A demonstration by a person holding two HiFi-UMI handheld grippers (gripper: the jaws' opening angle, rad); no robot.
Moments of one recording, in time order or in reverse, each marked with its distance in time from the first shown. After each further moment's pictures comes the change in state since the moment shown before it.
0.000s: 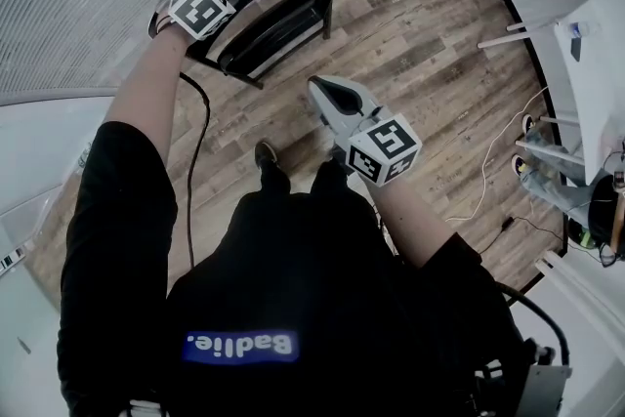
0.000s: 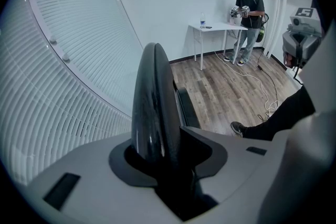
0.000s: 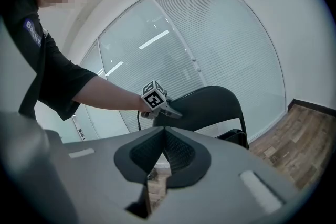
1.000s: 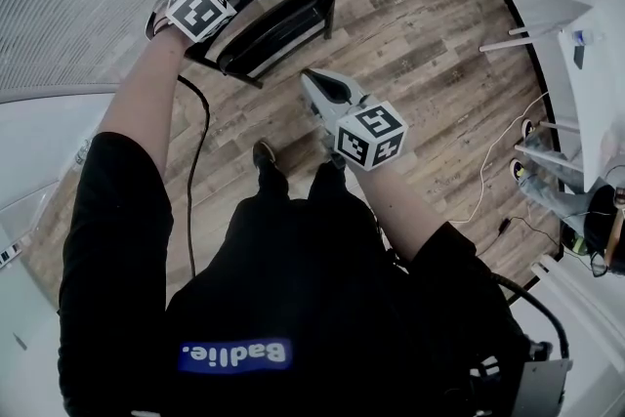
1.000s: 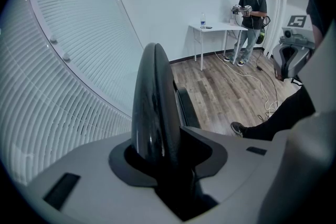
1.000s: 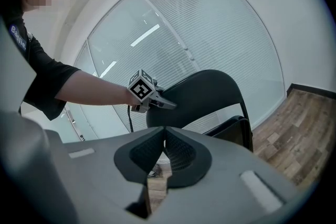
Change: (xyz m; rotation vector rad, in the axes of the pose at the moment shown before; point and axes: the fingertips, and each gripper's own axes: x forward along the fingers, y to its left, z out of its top) left arm 0.004 0.001 0.001 -0.009 0.000 -0.003; right arm 0.040 -0.031 -0.029 0.105 0.054 -0.010
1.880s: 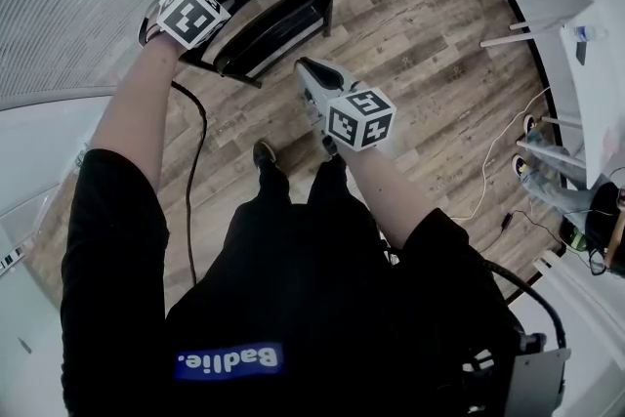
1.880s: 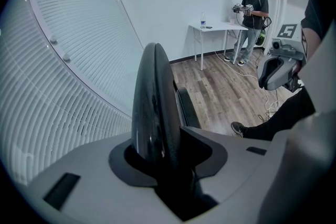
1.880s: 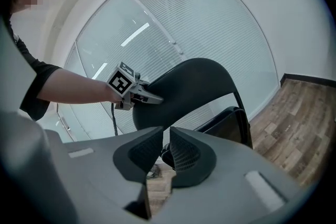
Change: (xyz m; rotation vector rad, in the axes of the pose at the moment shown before) left arm 0.000 0.000 0.001 0.004 0.004 0.002; right arm 0.031 -0.040 -0.018 0.084 0.013 -0.052
